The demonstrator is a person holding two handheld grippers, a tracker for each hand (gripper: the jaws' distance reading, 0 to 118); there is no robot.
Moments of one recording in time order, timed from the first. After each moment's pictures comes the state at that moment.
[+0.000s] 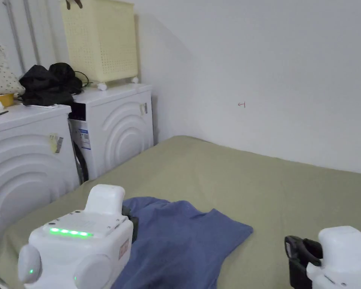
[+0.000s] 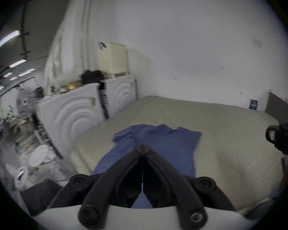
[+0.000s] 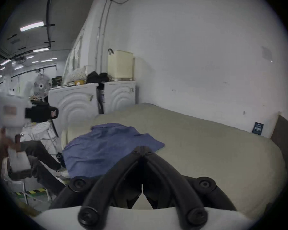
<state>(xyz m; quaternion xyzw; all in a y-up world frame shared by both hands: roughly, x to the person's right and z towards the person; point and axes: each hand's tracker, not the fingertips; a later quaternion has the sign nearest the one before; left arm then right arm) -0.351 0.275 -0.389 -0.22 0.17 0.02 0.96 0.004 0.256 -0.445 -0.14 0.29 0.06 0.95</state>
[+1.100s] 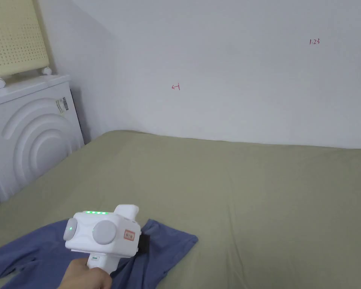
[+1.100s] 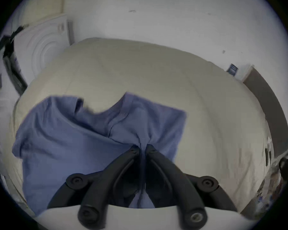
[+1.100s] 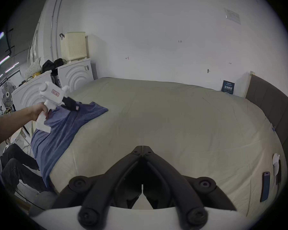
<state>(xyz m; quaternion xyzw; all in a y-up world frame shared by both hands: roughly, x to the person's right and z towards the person) -0.336 0.136 -0.704 -0.44 -0.04 0.04 0.90 0.135 0.175 -0.494 -0.26 0.15 0.02 0.95</state>
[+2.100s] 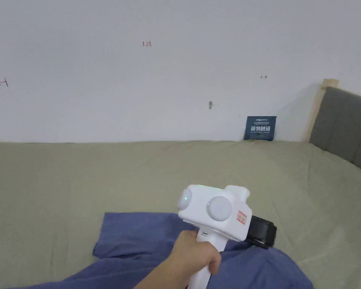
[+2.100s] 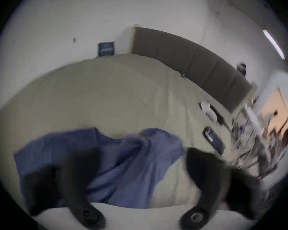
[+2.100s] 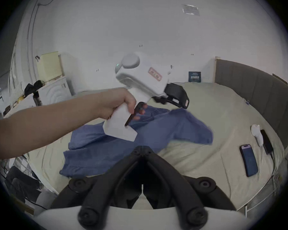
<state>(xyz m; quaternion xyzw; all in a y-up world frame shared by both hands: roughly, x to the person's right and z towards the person) 0.203 0.156 -0.761 -0.43 -0.41 0.00 0.80 0.250 0.192 -0.420 -0.25 0.03 -0.05 0.97</state>
